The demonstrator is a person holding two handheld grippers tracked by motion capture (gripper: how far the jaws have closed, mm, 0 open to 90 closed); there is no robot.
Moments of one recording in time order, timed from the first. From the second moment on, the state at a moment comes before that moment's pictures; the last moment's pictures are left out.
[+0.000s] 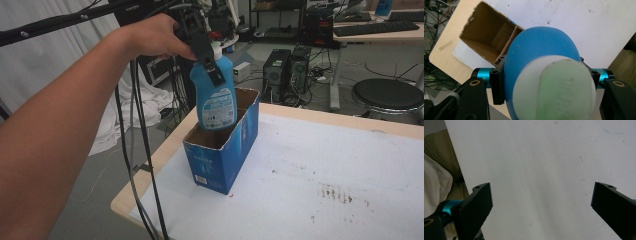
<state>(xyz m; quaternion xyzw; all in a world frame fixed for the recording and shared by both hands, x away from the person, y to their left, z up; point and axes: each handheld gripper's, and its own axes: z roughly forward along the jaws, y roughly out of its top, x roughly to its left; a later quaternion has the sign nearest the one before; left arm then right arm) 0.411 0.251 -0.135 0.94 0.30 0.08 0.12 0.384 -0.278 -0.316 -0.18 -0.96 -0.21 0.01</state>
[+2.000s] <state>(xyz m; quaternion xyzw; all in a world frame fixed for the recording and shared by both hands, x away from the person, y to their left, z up) 0.429 0.251 -0.269 0.95 0.31 0.06 0.08 0.381 -0.275 -0.339 -0.18 -0.96 -0.20 0.04</state>
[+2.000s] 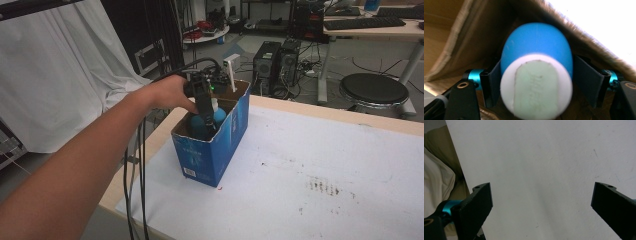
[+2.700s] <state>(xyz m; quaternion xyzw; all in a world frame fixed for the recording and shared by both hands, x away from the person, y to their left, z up) 0.402 0.230 -0.197 0.95 0.28 0.06 0.14 0.374 -0.278 -0.329 -0.19 -0.96 -0.21 0.03</state>
